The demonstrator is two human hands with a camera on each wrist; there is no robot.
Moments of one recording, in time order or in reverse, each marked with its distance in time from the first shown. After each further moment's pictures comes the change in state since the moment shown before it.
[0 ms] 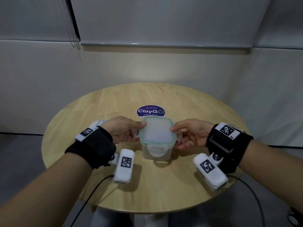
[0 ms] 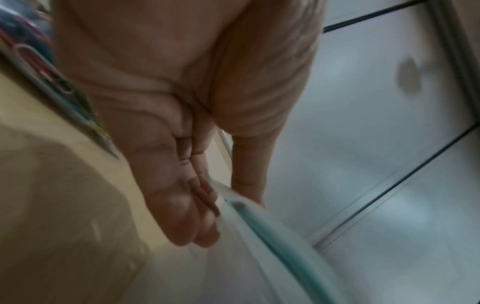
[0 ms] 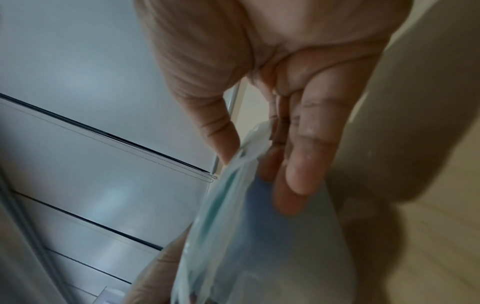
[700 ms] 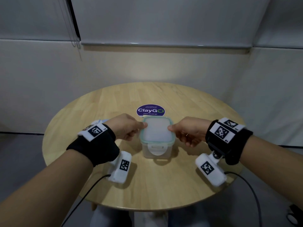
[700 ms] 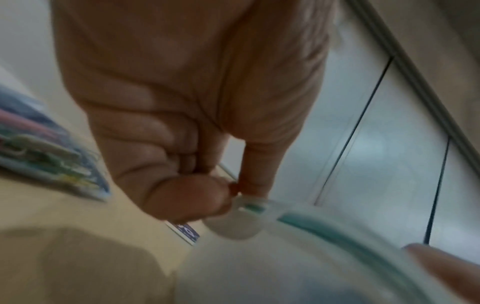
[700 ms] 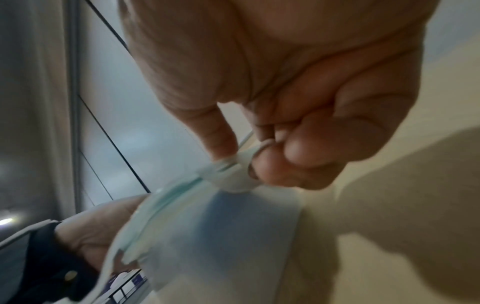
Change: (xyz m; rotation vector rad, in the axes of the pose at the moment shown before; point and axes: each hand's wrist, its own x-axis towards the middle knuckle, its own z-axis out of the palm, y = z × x) left_hand 0.002 0.002 0.004 0.401 0.123 0.069; right_hand -0.002 -0.008 0.008 -0.540 0.154 -0.002
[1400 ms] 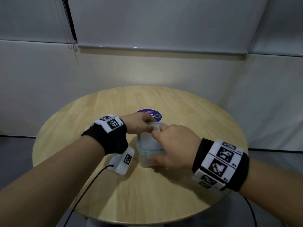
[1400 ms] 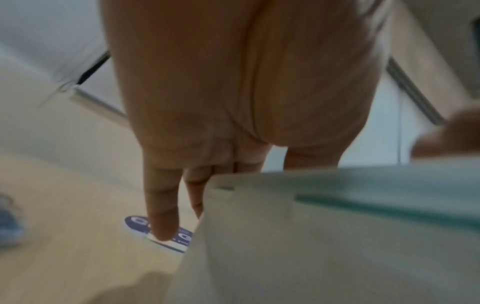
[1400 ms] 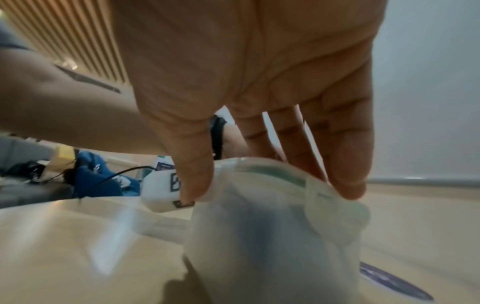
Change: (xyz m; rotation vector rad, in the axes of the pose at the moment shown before) left_hand 0.019 0.038 0.014 0.590 -0.174 0.294; right_hand -0.055 -0.021 0.041 -1.075 0.458 -0.712
